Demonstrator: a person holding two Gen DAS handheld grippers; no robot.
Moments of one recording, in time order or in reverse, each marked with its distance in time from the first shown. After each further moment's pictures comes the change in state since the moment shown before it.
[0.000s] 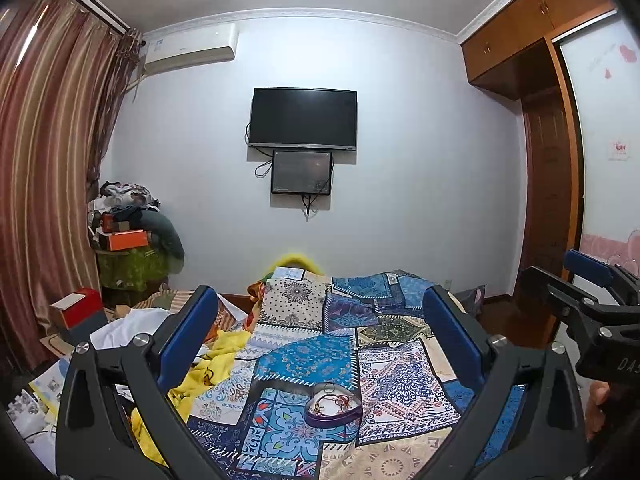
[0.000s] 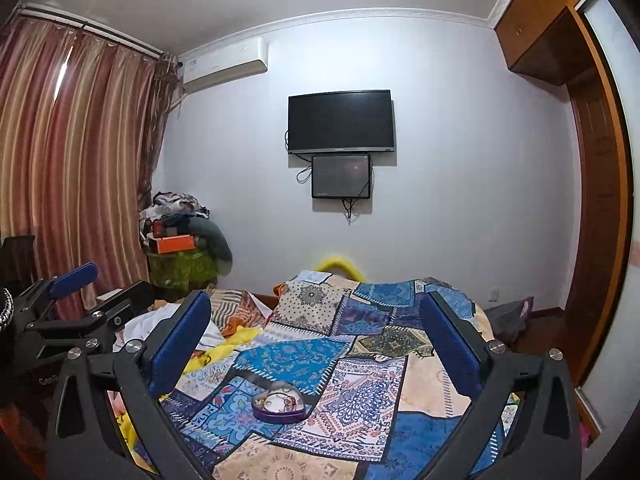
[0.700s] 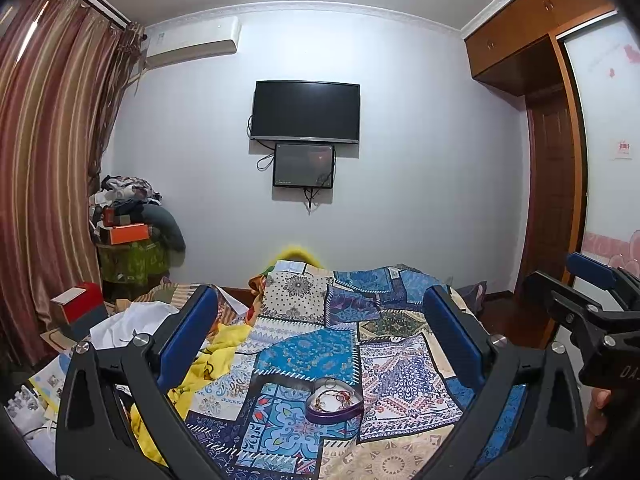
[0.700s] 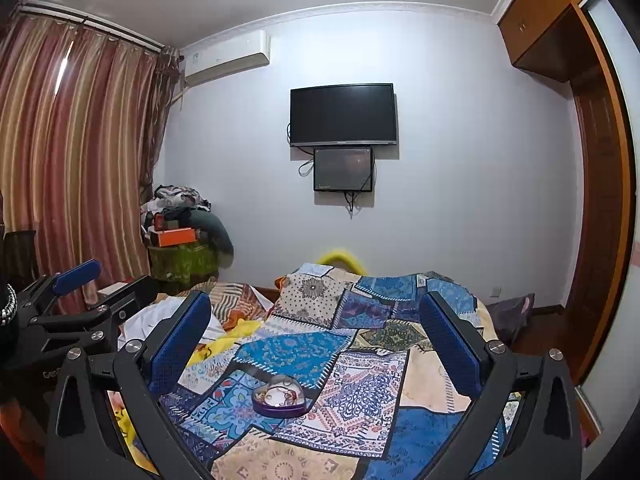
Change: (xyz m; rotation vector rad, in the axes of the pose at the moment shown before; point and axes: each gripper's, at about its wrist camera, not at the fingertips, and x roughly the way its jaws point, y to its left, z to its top) left arm 0.011 -0.001 -0.001 -0.007 0.025 0.006; right arm -0.001 -0.001 -0.002 -0.005 0.028 0.005
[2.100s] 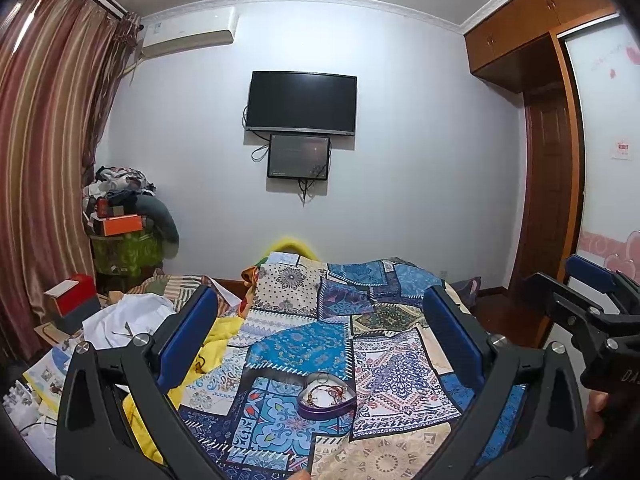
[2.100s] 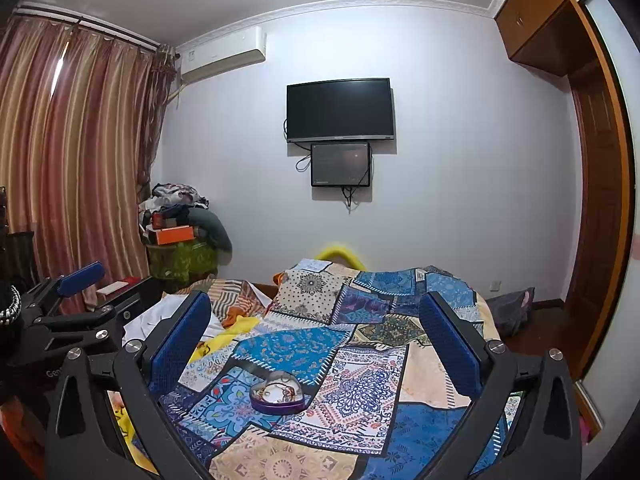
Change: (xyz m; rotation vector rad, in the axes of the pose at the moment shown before) left arm 0.011 0.001 -0.004 -0.016 0.032 -0.024; right arm 0.000 -0.002 0.000 0.011 0.017 -0.004
